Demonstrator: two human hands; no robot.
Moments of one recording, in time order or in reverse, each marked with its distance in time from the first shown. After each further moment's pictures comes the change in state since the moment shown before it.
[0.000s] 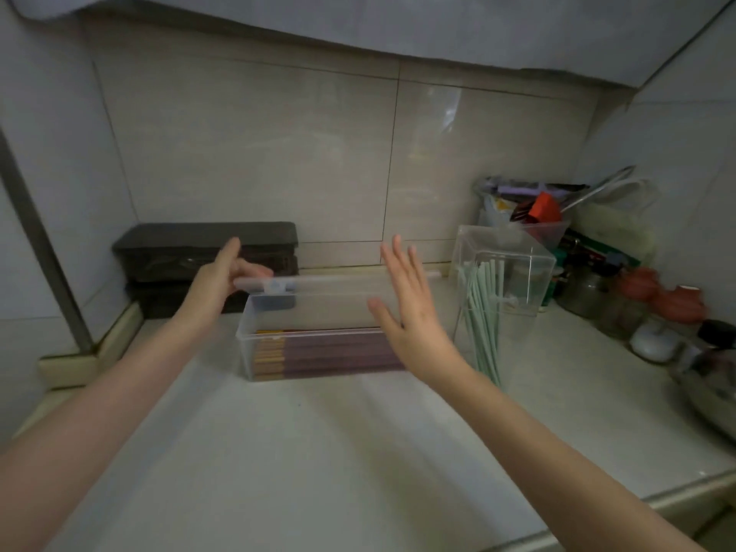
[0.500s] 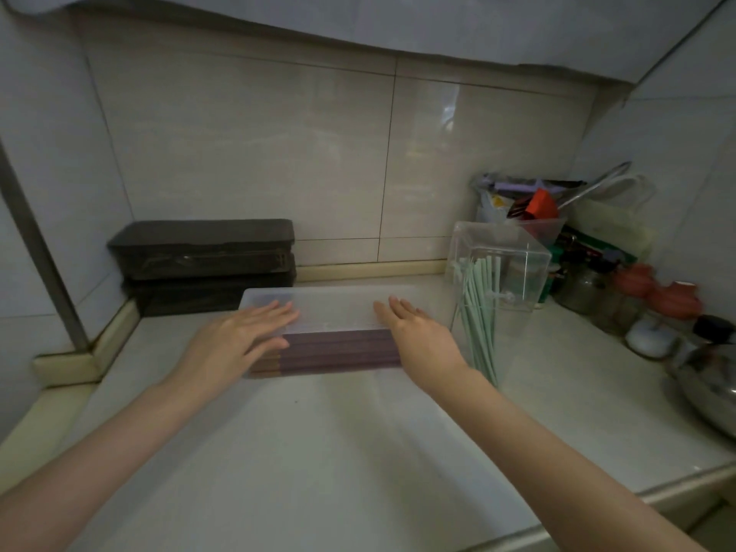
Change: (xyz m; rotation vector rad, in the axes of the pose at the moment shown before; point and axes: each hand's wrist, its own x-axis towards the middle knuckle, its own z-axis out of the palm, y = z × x) left_hand -0.050 -0.041 0.002 0.992 -0.196 0.649; right_hand -0.013 0.002 -0.008 -0.632 -0.473 0.128
